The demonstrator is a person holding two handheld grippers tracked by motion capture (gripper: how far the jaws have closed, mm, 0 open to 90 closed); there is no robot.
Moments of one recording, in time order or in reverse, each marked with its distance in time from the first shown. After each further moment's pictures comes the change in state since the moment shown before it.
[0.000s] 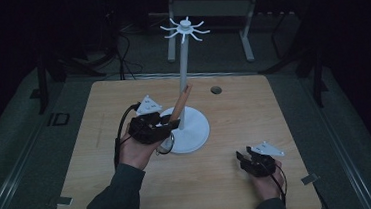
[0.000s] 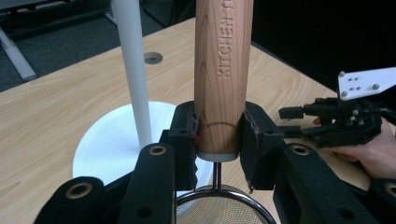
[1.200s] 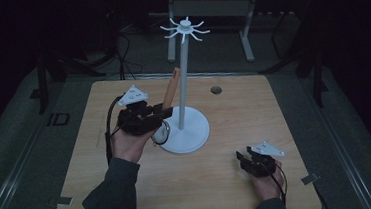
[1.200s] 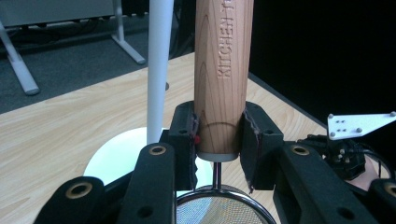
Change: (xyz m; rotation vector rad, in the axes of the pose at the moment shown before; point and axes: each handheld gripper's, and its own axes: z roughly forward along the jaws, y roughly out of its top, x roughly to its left) left arm 0.015 0.015 -0.021 -0.111 -0.004 -0.072; right arm 0.000 0.000 0.000 -0.001 0.000 0.003
